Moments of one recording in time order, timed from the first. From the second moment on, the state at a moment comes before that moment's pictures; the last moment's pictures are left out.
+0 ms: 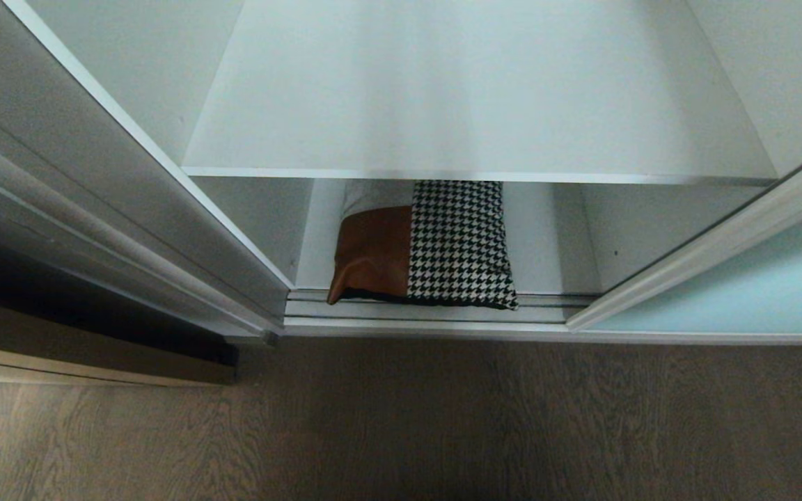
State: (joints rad) left arm -0.13 0.58 -0.15 -0.16 0.63 -0.24; right arm 0.31 0.52 -0.28 0.10 0.20 0.40
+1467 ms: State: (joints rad) left arm 0.00 0.00 0.00 -0.07 -0.06 0.10; right arm 0.30 0.35 -0.22 0.16 0.17 0.40
